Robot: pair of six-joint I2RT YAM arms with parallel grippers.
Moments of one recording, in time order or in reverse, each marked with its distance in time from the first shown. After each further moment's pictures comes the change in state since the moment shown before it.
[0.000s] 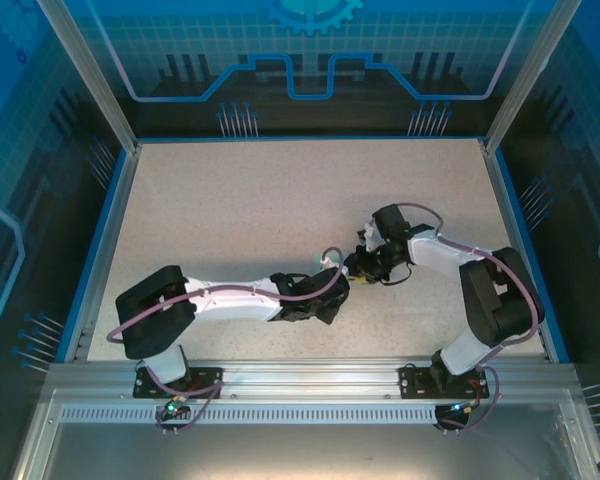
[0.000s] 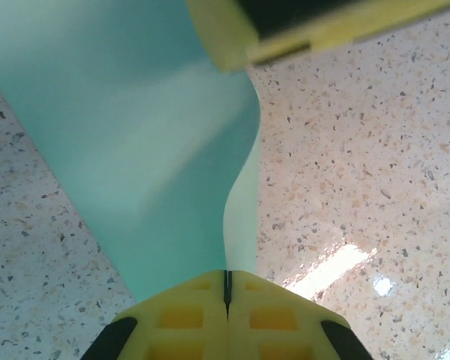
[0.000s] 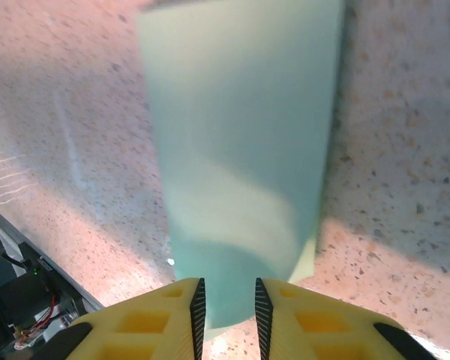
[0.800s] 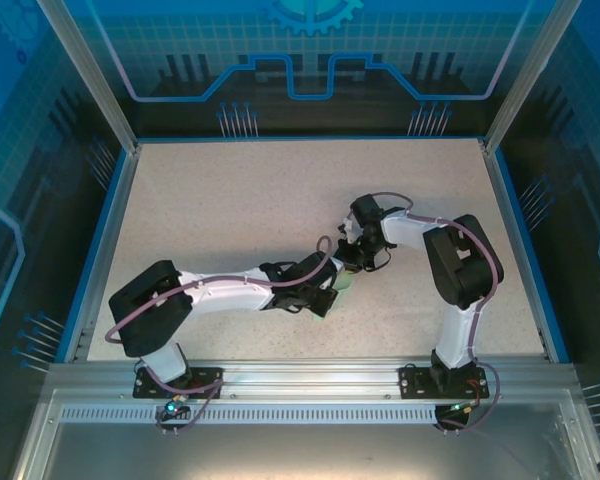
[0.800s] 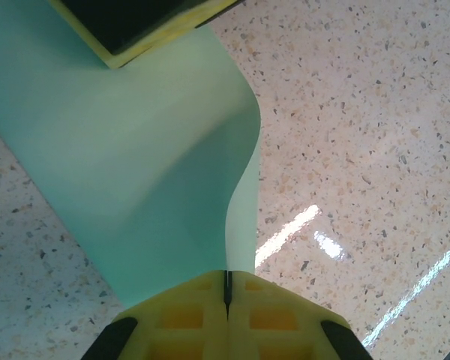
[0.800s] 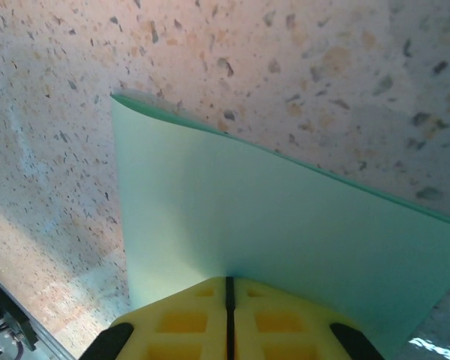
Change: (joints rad) left arm 0.117 -0.013 -0.026 0.036 0.228 0.083; right arm 0.051 0.323 0.243 -0.074 0.045 -0.138
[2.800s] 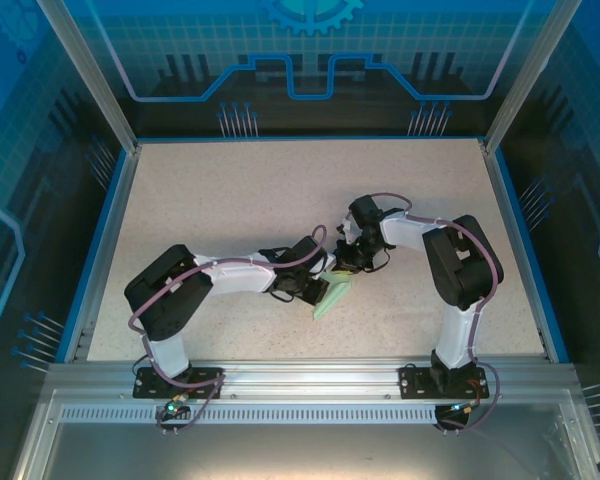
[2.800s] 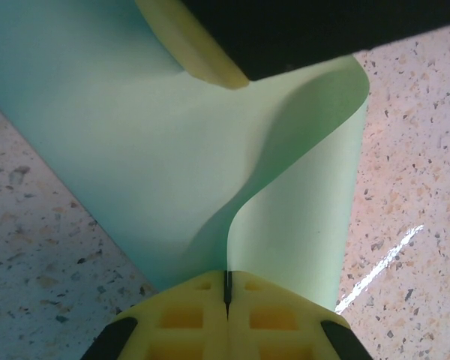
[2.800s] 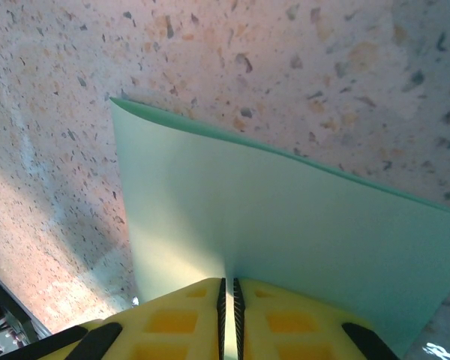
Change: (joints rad) left arm 0.141 0.121 0.030 -0.005 0.142 0.129; right arm 0.009 -0.006 -0.012 0.023 -0.007 0.014
